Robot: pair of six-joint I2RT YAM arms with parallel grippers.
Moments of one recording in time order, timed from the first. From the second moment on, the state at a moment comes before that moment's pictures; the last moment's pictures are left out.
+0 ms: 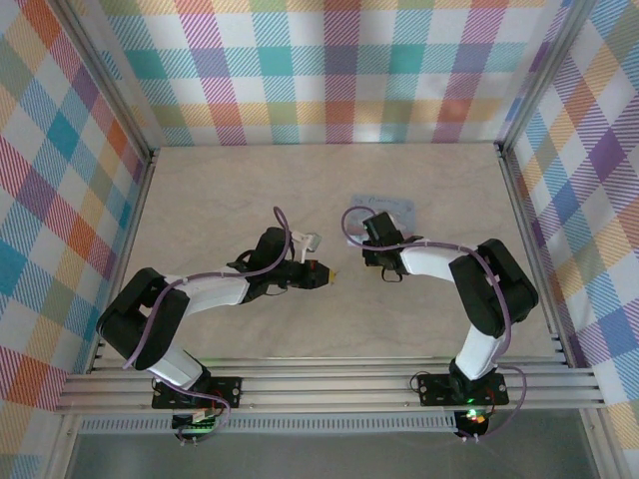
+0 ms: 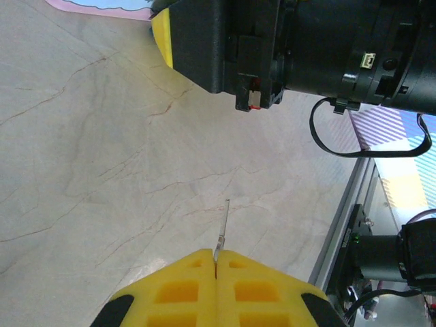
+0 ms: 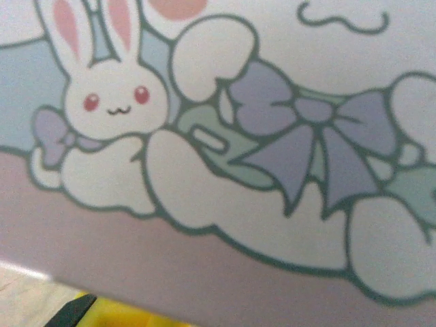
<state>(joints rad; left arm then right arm) -0.64 1.55 0.69 0.22 0.57 -0.58 0.56 1.74 0.89 -0.13 0.17 0.40</state>
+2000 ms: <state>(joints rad) -0.64 1.54 0.38 0.89 0.48 -0.45 0.54 1.61 1.11 -0.54 -0.54 0.80</state>
